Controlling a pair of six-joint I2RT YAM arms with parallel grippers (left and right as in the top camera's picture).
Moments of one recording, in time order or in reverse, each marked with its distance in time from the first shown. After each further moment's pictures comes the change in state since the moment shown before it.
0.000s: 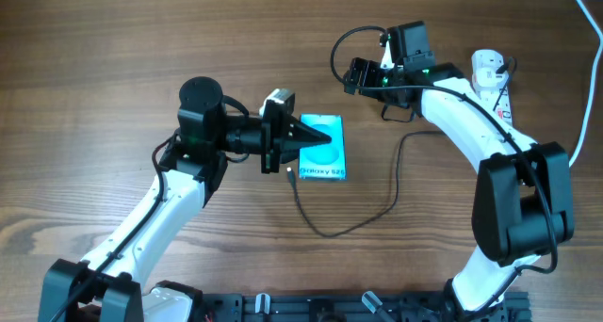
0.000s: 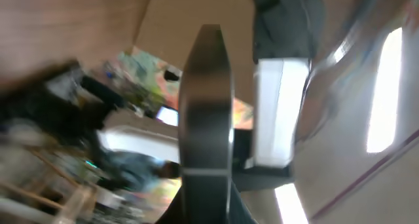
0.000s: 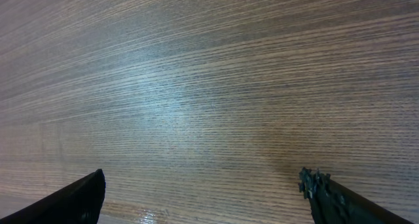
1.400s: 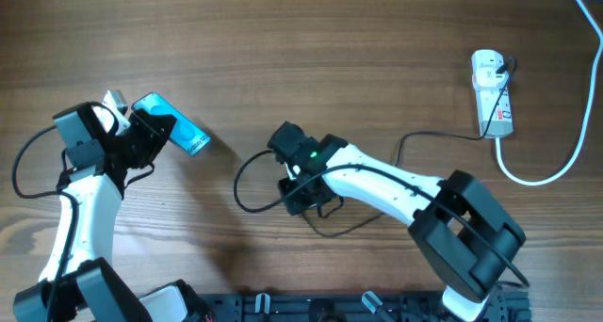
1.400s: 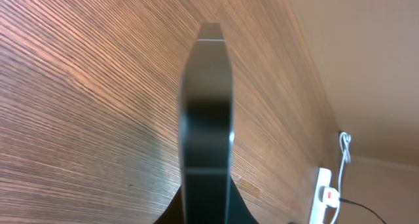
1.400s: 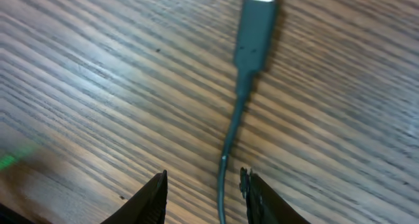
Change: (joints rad) left arm 0.696 0.005 0.001 -0.716 -0.726 1.229; right arm 0.591 0.000 -0.127 -0.303 -0.036 -0.021
